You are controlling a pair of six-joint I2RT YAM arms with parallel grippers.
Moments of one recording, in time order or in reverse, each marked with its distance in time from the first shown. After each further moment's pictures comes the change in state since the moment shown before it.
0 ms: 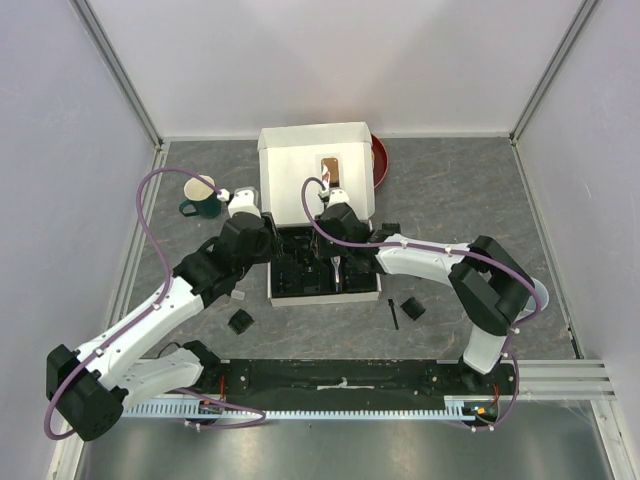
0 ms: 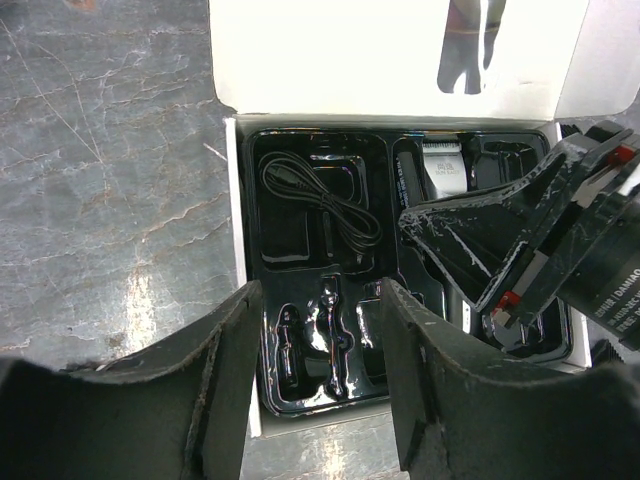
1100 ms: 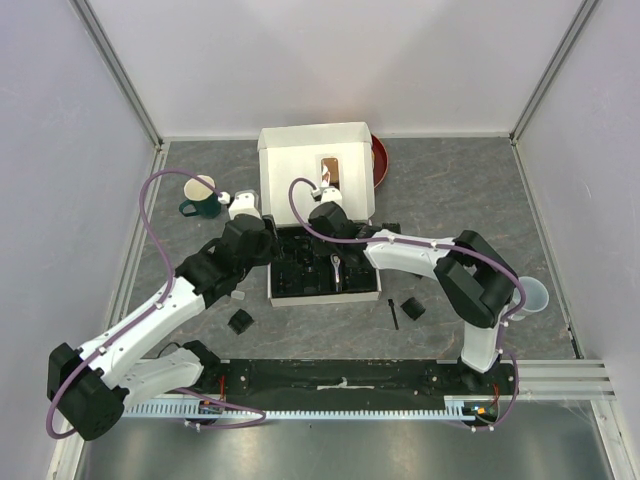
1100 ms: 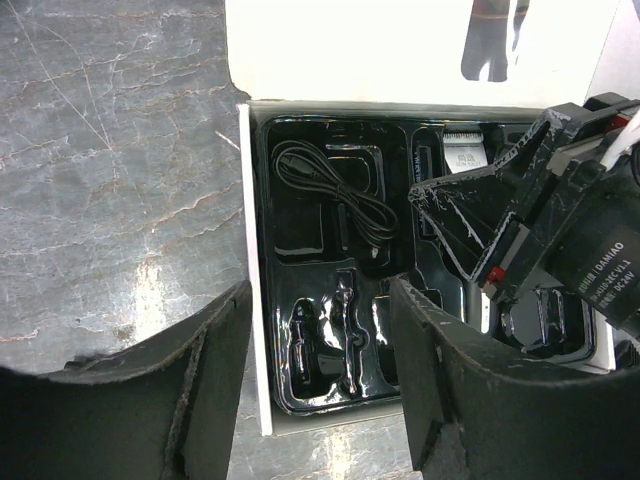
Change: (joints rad) left arm 0.006 0.007 -0.025 0.003 -0.006 0.000; right arm 0.019 0.094 0.102 -0.072 0.113 -0.031
